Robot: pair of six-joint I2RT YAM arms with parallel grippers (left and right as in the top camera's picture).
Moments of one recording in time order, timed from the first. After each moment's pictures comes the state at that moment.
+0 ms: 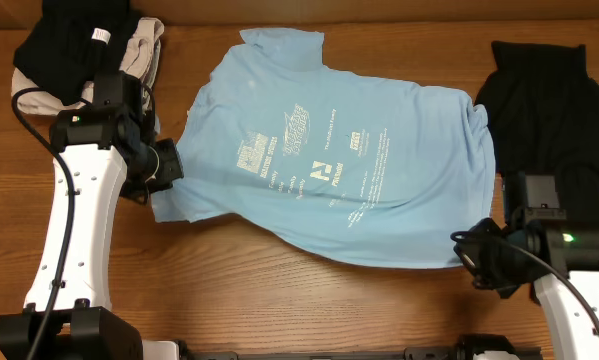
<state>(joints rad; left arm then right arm) 0.06 1.57 1.43 -1.28 0.05 -0.26 -0.03 1.03 1.00 -1.43 -0.12 0.85</state>
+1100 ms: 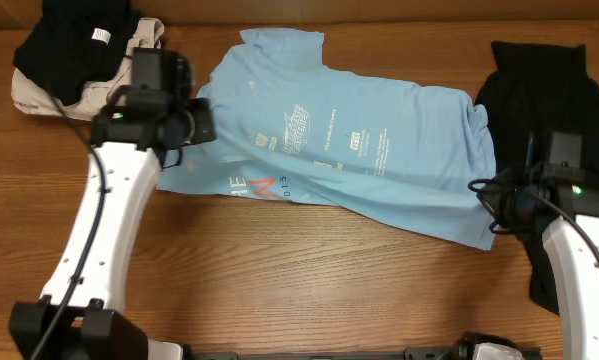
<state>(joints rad) -0.11 1.59 1.43 -0.84 0.02 -0.26 -0.18 1.26 1.04 -1.03 0.00 0.72</state>
